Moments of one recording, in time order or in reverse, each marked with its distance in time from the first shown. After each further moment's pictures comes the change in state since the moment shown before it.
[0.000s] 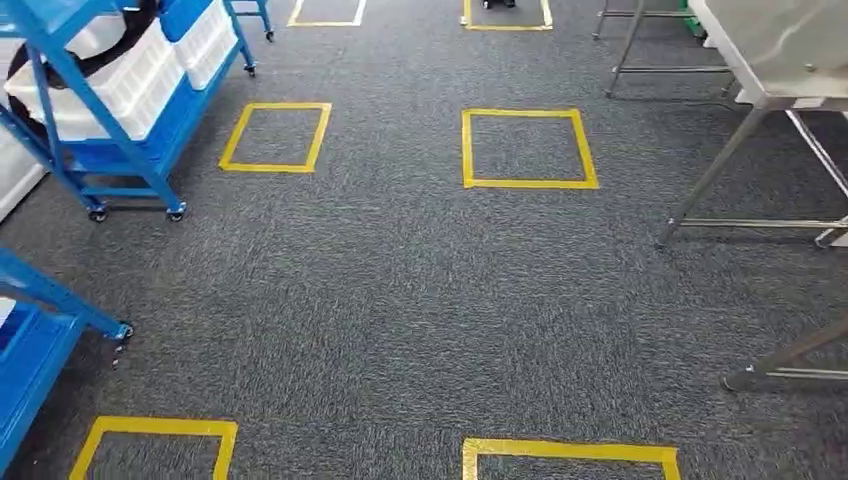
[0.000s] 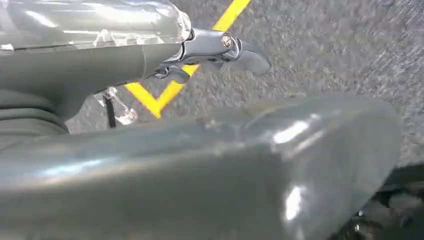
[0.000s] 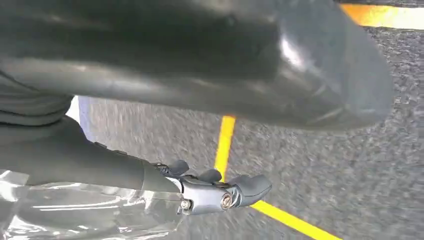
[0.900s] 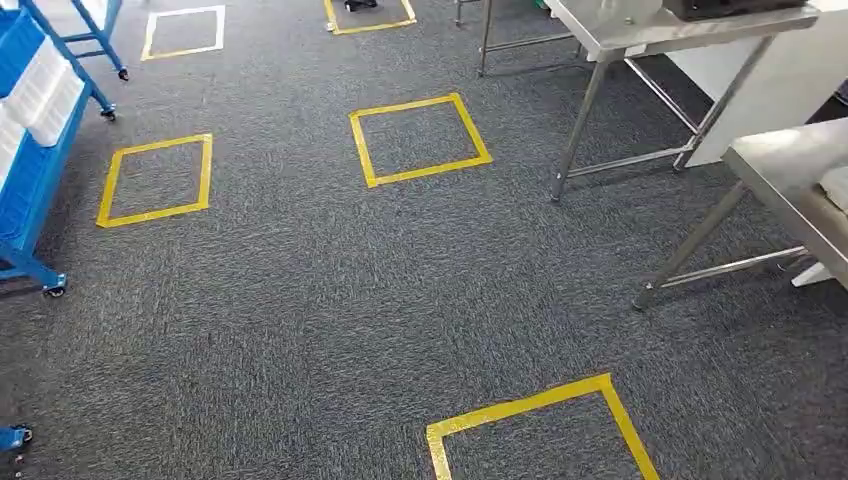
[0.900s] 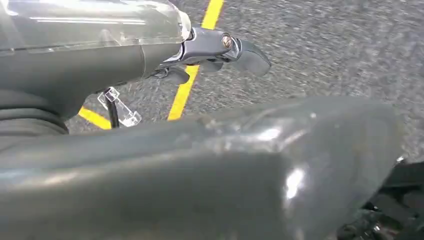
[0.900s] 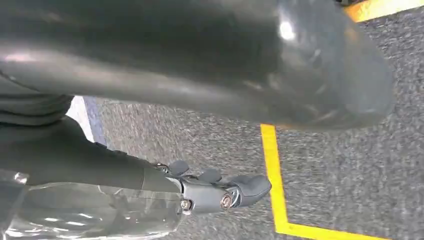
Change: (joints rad) left arm -0.006 0.002 0.009 0.005 -0.022 -0.008 0.060; right arm 0.060 0.006 0.193 -0.033 -0.214 0.037 0.056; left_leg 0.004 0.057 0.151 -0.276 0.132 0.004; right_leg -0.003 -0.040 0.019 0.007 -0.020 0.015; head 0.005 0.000
